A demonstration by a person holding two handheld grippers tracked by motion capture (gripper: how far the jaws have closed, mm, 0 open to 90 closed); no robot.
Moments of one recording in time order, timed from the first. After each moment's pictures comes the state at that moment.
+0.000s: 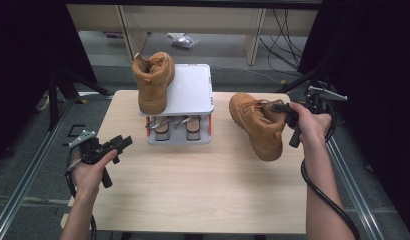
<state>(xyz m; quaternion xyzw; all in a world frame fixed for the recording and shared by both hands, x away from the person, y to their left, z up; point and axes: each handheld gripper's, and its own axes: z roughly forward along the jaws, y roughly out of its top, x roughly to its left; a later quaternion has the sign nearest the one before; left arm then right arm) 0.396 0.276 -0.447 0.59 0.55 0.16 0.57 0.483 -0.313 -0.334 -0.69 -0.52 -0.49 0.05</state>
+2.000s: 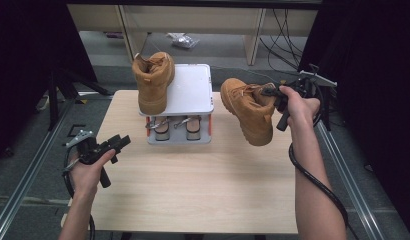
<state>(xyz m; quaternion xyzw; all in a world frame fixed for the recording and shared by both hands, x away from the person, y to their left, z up) 0.394 0.280 -0.444 0.58 0.55 0.17 0.57 0.512 -0.283 -0.308 -0.69 -0.50 -0.52 0.07</state>
